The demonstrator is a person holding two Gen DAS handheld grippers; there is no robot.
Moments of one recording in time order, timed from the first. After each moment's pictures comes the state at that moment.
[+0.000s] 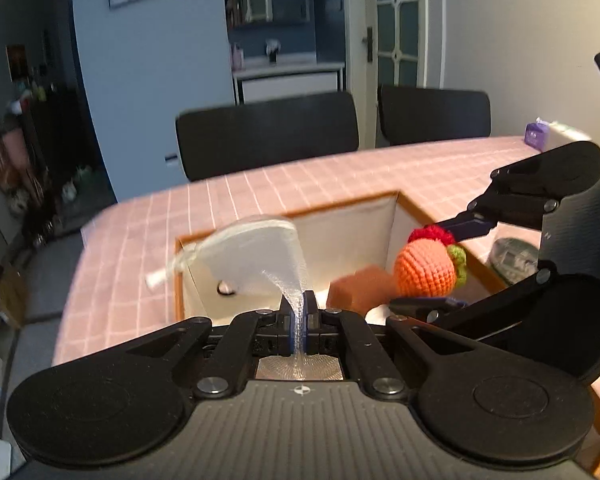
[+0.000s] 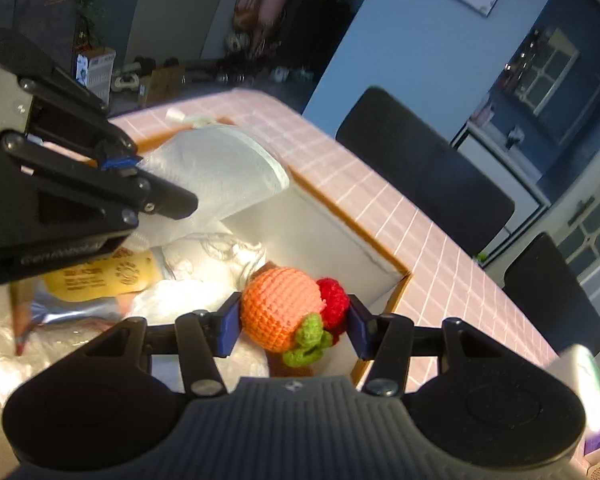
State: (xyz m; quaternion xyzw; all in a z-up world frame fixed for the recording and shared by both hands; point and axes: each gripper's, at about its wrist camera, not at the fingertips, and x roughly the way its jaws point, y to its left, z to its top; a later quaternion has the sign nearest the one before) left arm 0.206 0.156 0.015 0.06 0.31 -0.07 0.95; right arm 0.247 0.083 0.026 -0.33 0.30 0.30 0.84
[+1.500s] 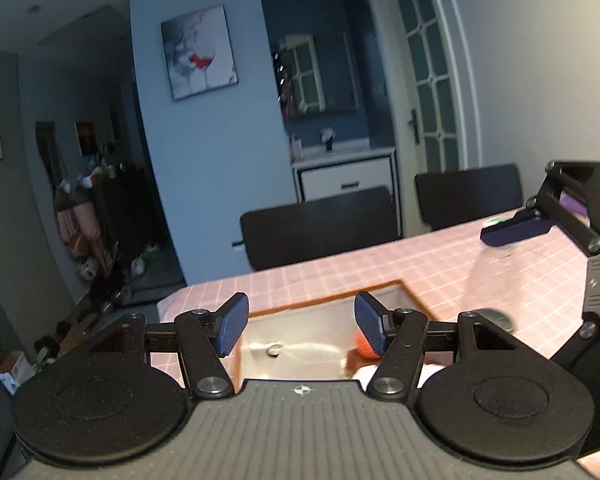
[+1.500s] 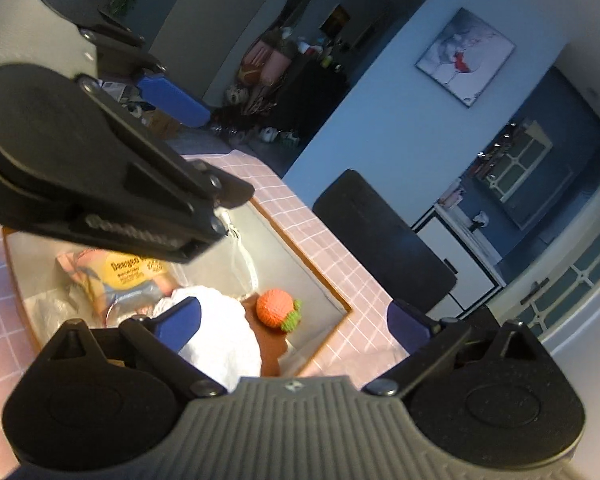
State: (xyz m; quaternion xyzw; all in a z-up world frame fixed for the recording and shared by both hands) left arm 0.139 0.133 0.077 0.09 0.19 0.03 0.98; right arm 0.140 0.032 0.081 -0.37 0.16 0.30 0.86
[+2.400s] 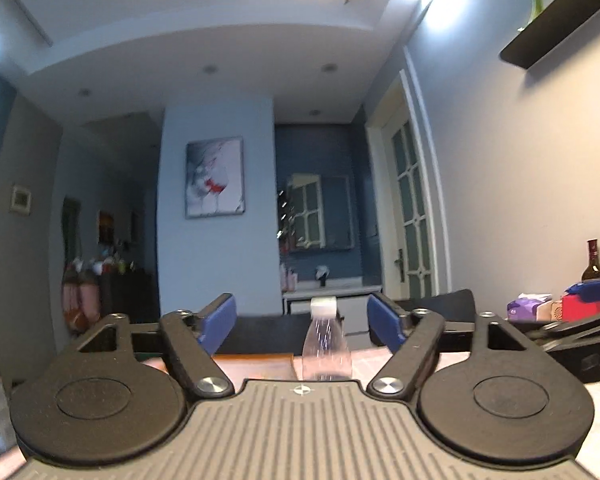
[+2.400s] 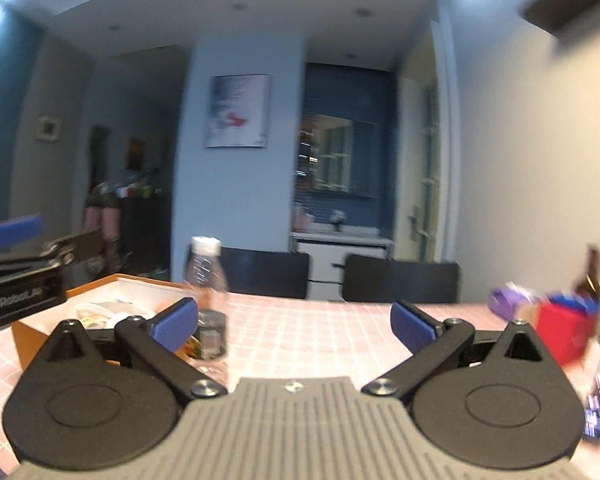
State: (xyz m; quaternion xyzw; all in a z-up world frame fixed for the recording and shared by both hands) left arm 0.014 -0.003 0.037 0.04 -0.05 0.02 1.00; right arm -0.019 -0.202 0.043 -0.03 0.05 0.13 0.99
